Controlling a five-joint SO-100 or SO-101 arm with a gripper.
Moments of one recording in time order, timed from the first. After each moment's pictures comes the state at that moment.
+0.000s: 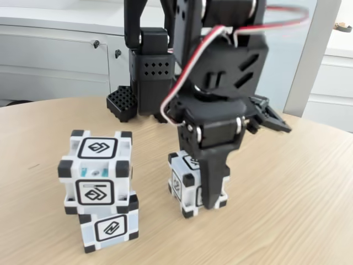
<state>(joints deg) -17.1 90.4 116.3 77.9 1.5</state>
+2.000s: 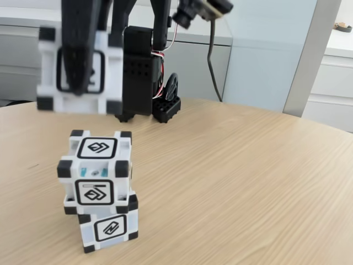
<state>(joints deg) 10.3 110.5 95.2 95.6 -11.1</state>
